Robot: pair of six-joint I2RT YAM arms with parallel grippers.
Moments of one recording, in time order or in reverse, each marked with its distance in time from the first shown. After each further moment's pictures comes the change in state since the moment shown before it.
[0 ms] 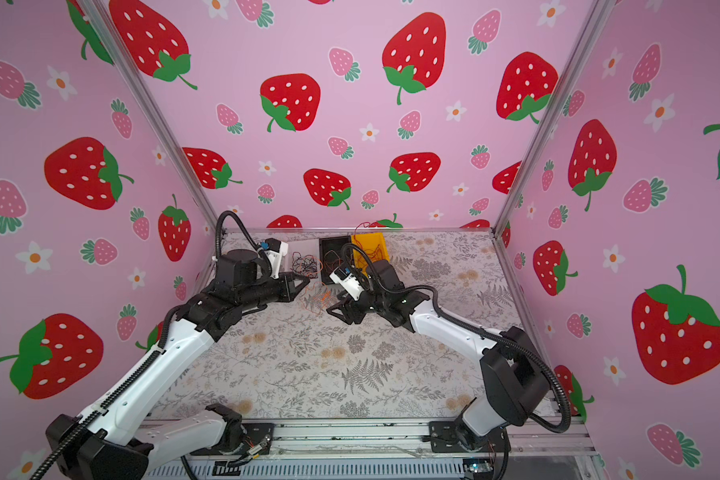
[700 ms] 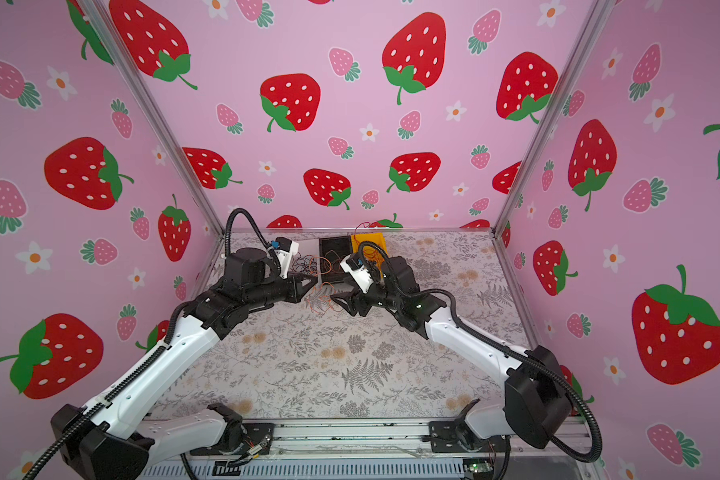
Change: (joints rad) left arm -0.049 0.032 0.010 0.010 0.002 0.061; right arm -0.027 -0.134 -0.049 0.107 0.080 0.006
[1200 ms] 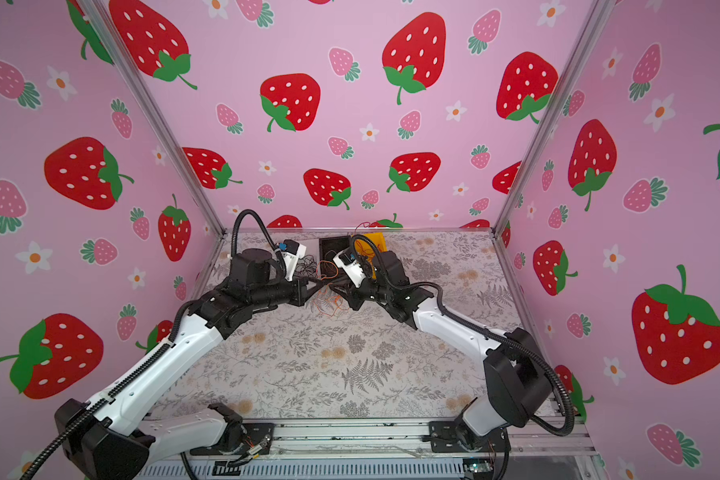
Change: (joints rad) left arm -0.024 0.013 0.000 0.001 0.038 0.021; right arm -0.001 0.121 0.065 0.037 -0.039 0.033
